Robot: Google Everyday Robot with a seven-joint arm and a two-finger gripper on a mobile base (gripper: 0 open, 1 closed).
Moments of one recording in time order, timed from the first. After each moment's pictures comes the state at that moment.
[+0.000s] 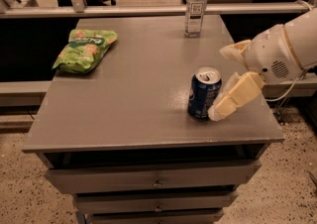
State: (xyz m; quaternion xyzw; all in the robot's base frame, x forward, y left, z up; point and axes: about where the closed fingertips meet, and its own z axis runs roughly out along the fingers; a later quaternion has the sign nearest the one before) arm 0.469 -0.136 0.933 -0.53 0.75 0.20 0.33
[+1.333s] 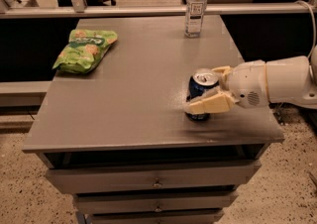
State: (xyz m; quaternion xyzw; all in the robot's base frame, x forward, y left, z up) arm 0.496 -0.108 0.880 -0.47 0.71 0.28 0.44
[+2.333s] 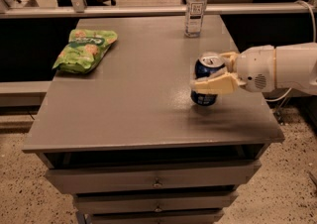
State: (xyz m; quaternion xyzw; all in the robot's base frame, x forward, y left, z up) arm 0.524 -0.122 0.908 -0.45 0.70 0.29 0.47
